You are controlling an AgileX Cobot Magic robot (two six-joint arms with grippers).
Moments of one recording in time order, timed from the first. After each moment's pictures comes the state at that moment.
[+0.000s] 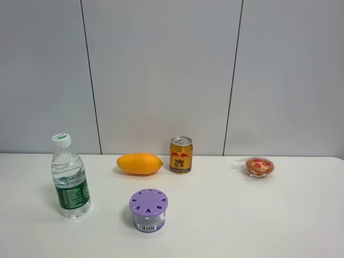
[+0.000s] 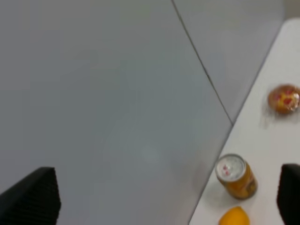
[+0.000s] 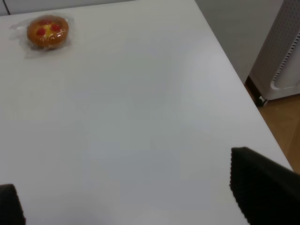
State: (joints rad) left arm -0.22 1.49 -1.78 -0.64 0.90 1.18; right arm -0.01 0.00 -0.50 -0.06 1.08 0.04
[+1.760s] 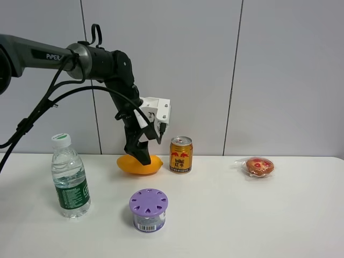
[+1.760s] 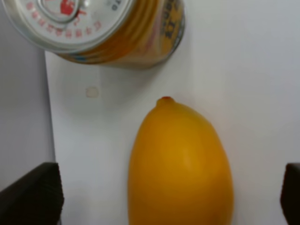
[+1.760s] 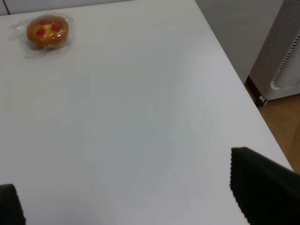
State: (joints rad) left arm -0.38 2.48 -2.22 -0.24 0.98 1.35; right arm -0.01 0.00 -0.50 -0.06 1.08 0.04
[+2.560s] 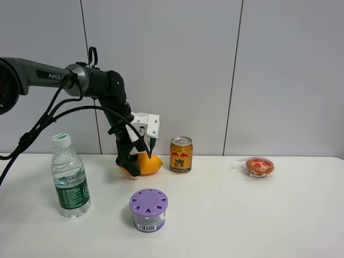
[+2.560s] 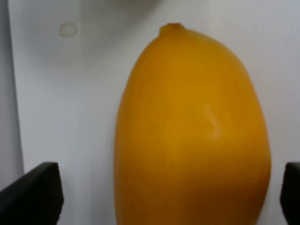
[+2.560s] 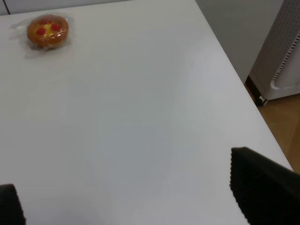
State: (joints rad) left arm -0.33 2.56 -2.22 -0.23 0.95 1.36; right arm -0.01 0.00 -0.50 -0.06 1.08 0.04
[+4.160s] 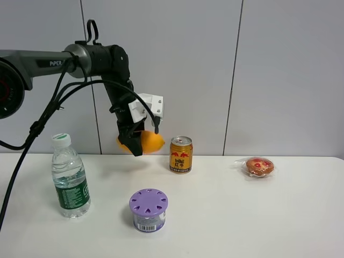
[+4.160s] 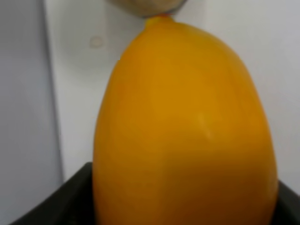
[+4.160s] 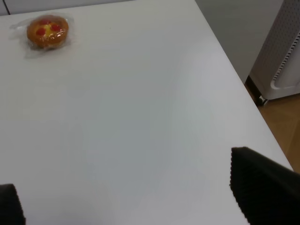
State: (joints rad) left arm -0.35 2.55 -2.45 -0.16 1.20 1.25; right arm -0.01 0.00 -0.50 -0.06 1.08 0.04
